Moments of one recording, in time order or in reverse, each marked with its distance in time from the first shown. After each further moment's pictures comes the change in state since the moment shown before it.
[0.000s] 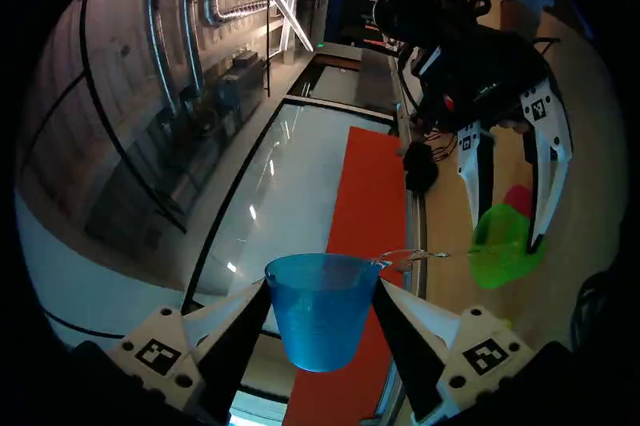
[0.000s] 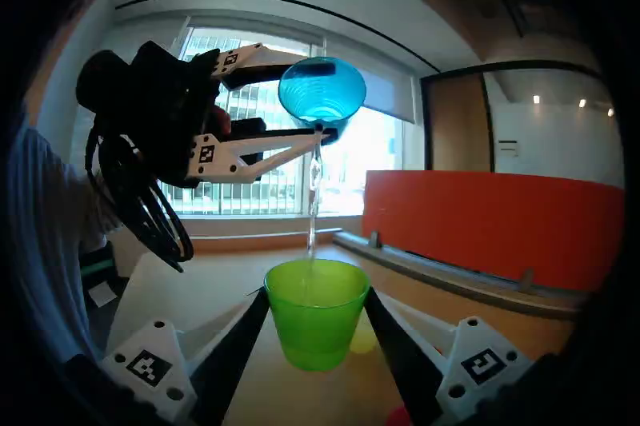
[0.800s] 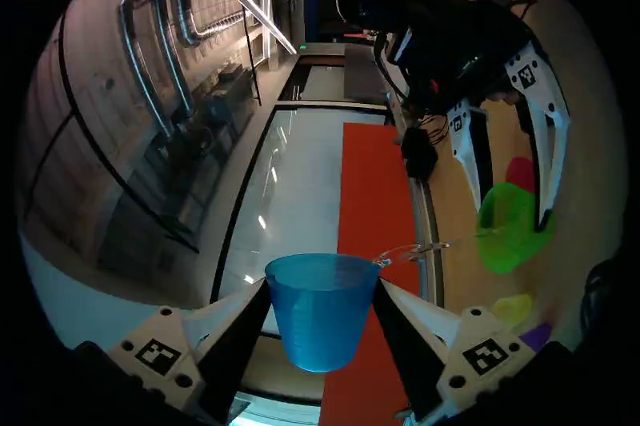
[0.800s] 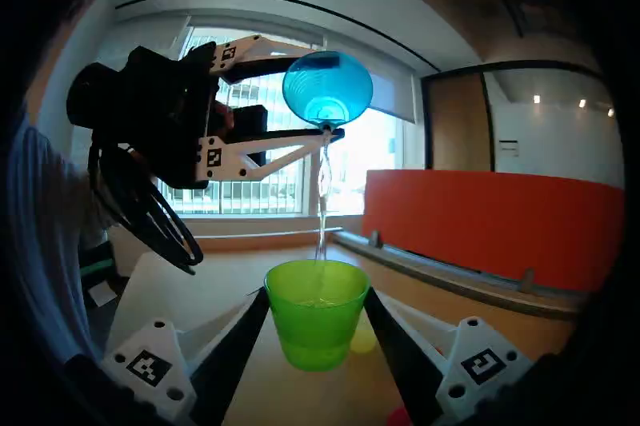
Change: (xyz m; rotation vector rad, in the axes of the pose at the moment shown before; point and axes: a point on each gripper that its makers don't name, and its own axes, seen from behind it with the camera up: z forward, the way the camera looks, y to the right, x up) left arm 0.004 -0.004 0.003 0.020 0.001 0.160; right arm 0.001 -0.001 0.002 0.000 -0.002 -0.002
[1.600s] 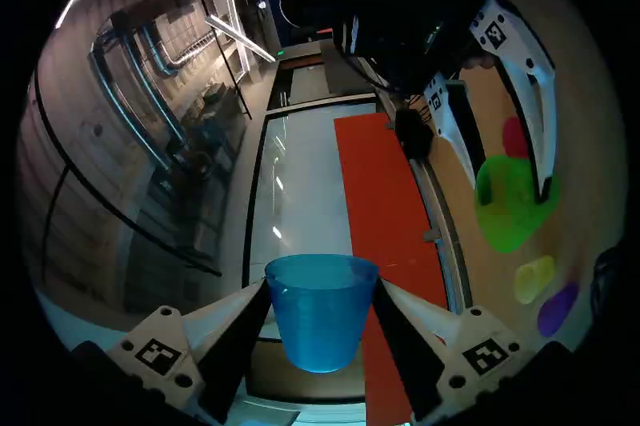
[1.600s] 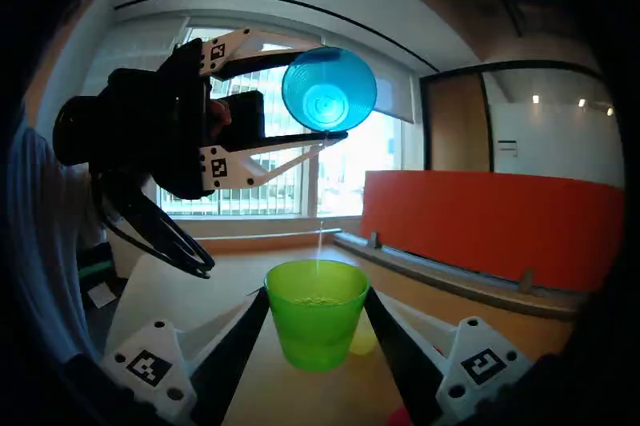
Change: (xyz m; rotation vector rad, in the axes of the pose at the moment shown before) left arm 0.011 0.001 0.000 0.027 0.000 0.205; right arm 0.001 0.002 0.003 -0.004 0.004 0.005
